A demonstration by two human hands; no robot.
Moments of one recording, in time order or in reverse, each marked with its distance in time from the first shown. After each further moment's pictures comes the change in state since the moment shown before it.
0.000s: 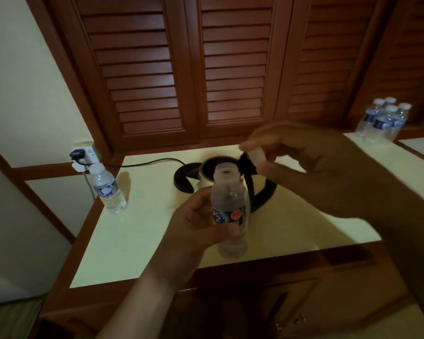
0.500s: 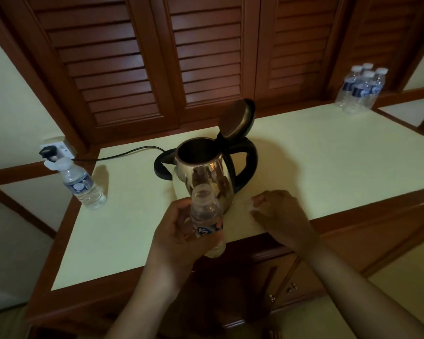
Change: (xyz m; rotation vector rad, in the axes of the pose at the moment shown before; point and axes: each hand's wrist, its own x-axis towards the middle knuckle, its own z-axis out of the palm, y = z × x) left_hand -0.029 -0.030 0.014 0.277 0.230 -0.164; right_hand -0.111 0.126 0.130 -0.148 0.041 0.643
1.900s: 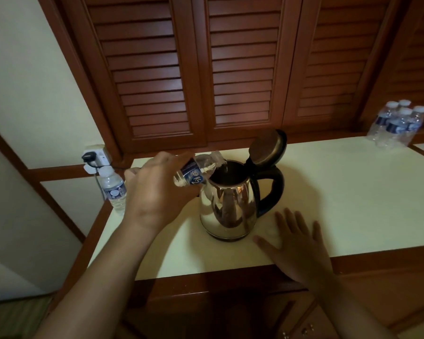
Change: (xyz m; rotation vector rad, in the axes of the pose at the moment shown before) left_hand 0.068 0.094 -0.056 1.030 0.357 0.397; right_hand 0.006 0.003 0.023 -0.499 -0.227 0.066
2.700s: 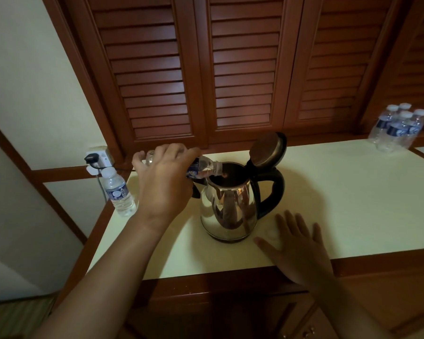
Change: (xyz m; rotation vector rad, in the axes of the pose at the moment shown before) left_hand 0.020 -0.010 0.025 0.397 0.142 0.155; right_hand -0.001 0.001 0.000 -0.002 0.020 -0.013
